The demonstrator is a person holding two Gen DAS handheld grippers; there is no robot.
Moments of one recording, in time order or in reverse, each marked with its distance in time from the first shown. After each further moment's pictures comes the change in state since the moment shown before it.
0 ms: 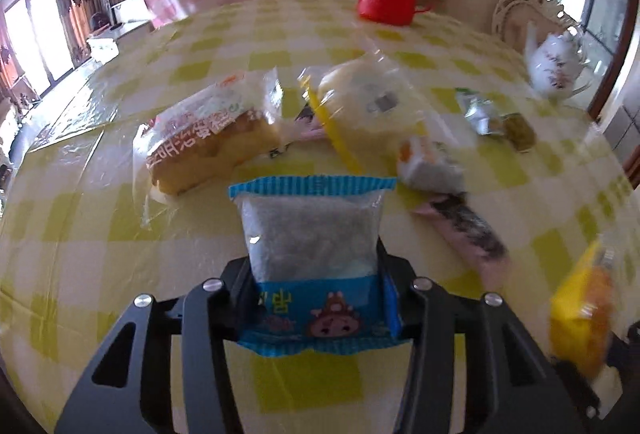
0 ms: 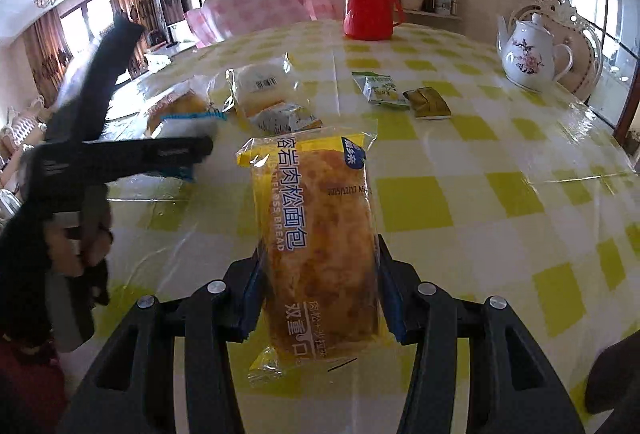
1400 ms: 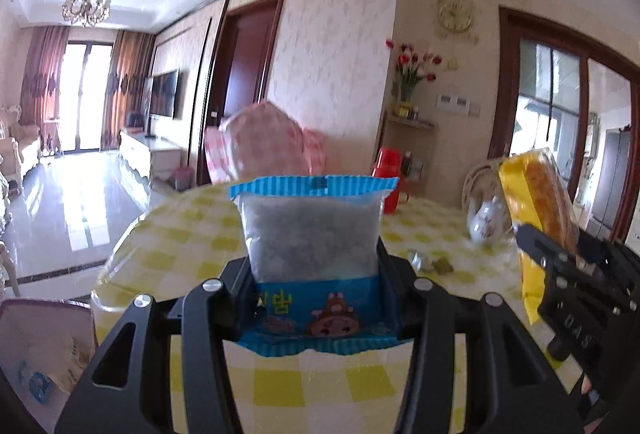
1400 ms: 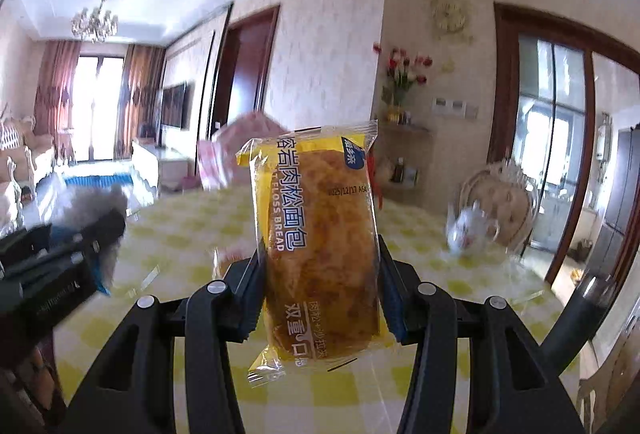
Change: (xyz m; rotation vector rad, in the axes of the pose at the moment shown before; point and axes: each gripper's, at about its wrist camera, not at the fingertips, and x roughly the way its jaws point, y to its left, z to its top) left arm -0.317 0.079 -0.133 -0.120 -0.678 -0.034; right arm -0.234 0.135 0.001 -0.129 -0.634 -0.179
